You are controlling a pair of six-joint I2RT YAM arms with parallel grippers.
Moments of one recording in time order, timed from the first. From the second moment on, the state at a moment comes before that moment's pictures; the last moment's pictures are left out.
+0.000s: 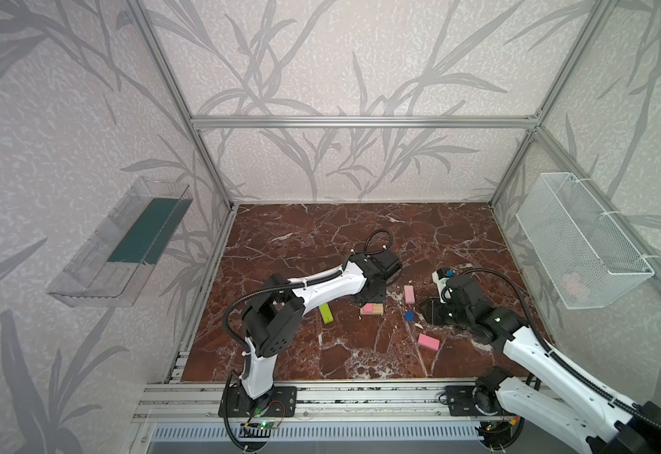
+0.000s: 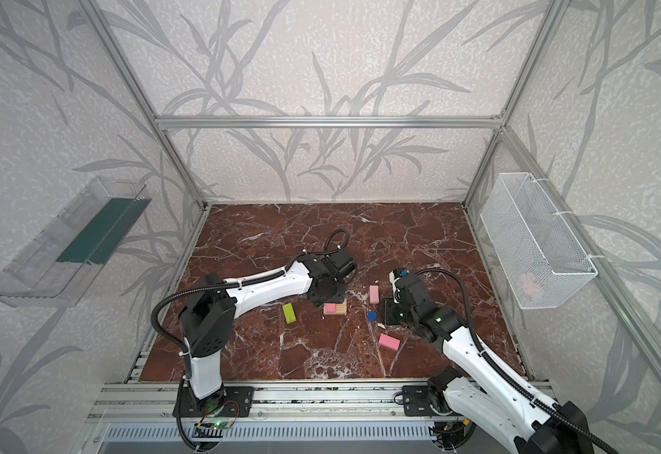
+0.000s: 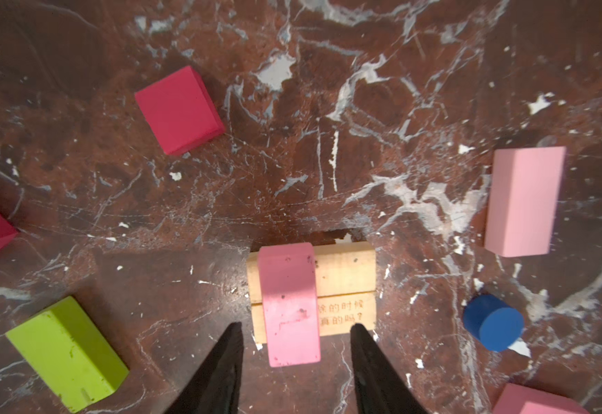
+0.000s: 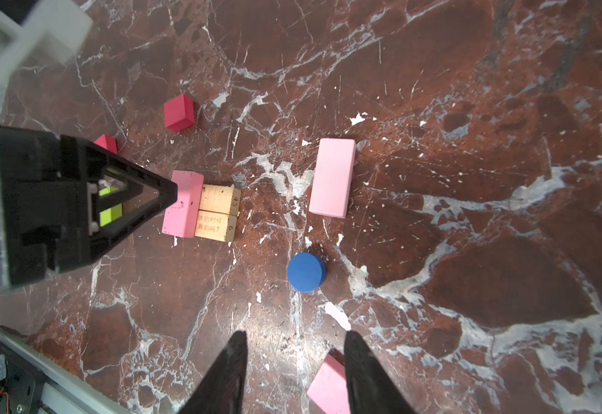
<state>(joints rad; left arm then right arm) -0.88 1.90 1.47 -0.86 -0.15 -0.82 0.51 0.91 0.63 -0.61 -0.10 0.48</state>
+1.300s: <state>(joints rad) -0.88 1.53 1.27 -0.69 -0.20 -0.68 0.51 1.02 0.45 -0.61 -0.24 0.49</state>
